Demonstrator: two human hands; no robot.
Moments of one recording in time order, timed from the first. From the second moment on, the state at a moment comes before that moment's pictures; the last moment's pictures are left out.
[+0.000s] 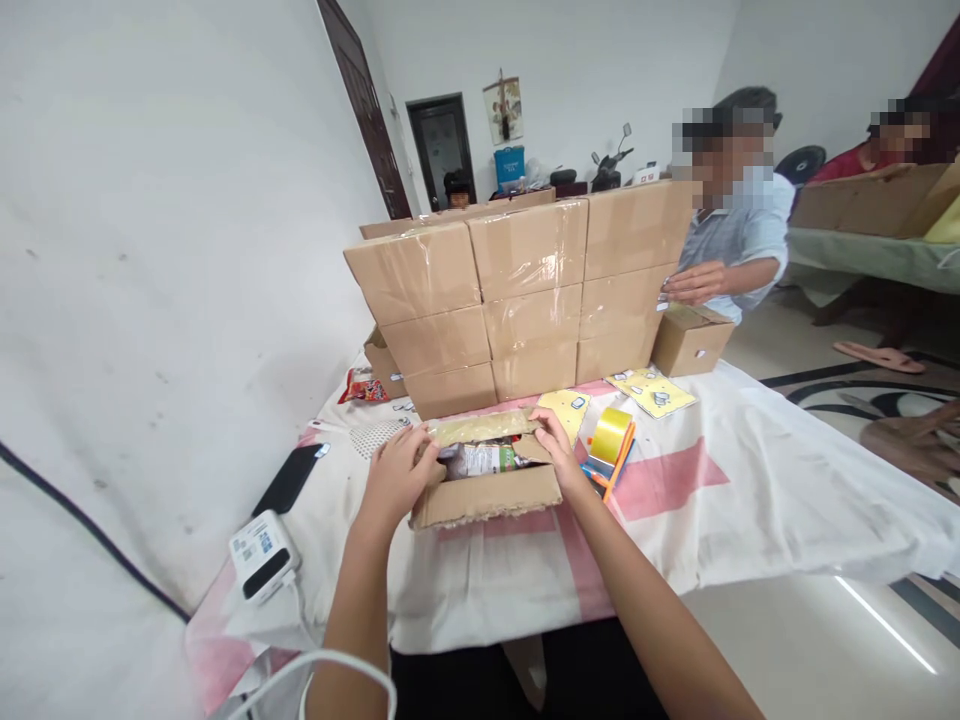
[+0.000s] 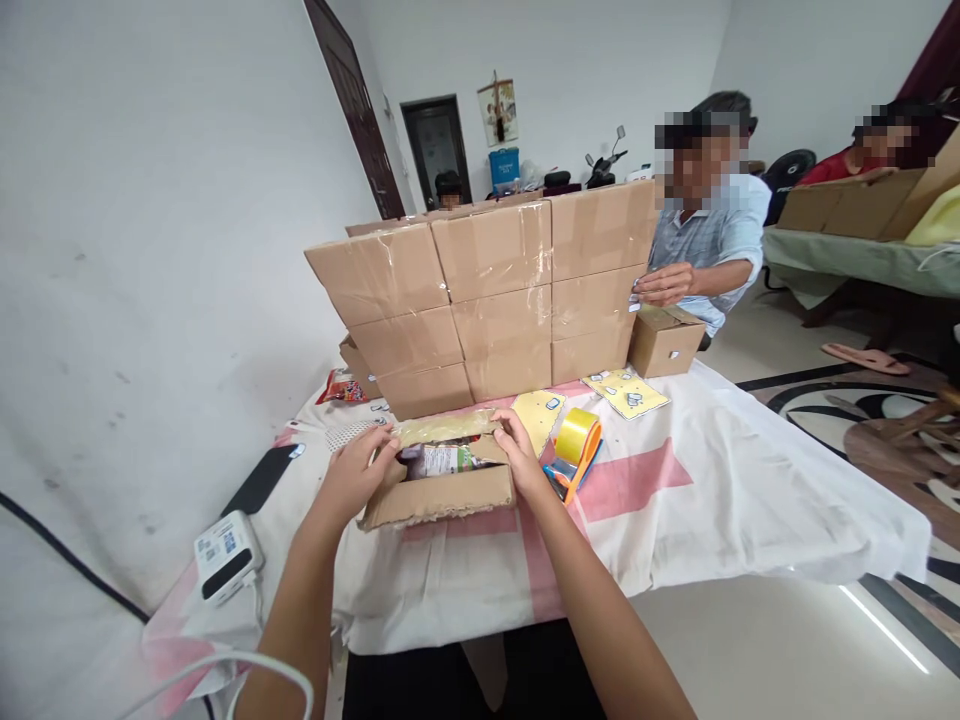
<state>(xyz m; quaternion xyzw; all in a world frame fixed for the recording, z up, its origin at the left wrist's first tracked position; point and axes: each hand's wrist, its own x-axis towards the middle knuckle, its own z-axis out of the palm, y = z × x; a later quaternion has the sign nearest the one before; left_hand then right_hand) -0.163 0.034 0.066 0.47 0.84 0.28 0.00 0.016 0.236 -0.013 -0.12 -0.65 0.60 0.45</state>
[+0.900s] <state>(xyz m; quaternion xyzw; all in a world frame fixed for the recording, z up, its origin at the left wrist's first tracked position) -0.184 0.072 0.052 0.46 0.80 0.35 0.11 0.066 0.251 -0.016 0.02 -0.75 0.64 0.17</state>
